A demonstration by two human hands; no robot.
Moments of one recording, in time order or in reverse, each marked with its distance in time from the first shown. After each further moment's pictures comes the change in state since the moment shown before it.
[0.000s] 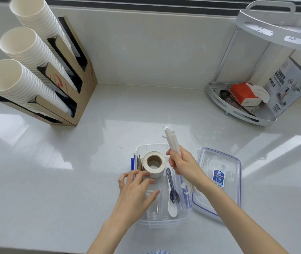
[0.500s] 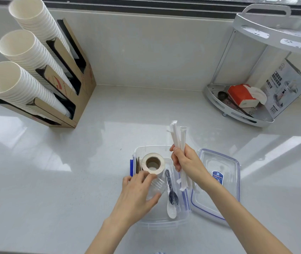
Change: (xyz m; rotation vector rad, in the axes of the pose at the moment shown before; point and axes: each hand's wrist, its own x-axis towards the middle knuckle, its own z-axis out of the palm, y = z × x) left_hand 0.008 0.010 -0.021 -0.127 -0.199 -0.007; right_hand -0.004 -0.011 -0.009 0.041 0.032 -0.100
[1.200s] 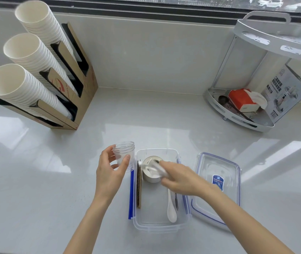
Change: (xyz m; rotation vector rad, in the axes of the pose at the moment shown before) left_hand 0.023 -0.019 -0.052 -0.831 0.464 -0.477; right_hand -0.007 -0.001 0.007 -0.895 -0.456 -0.233
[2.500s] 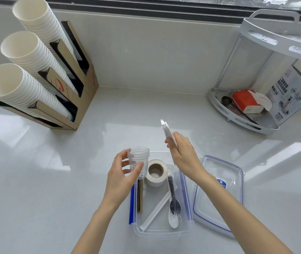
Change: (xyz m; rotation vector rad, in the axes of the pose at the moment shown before) left_hand 0.000 -0.001 0.015 0.051 -0.156 0.018; right_hand 0.035 0.004 -0.023 0.353 0.551 0.137
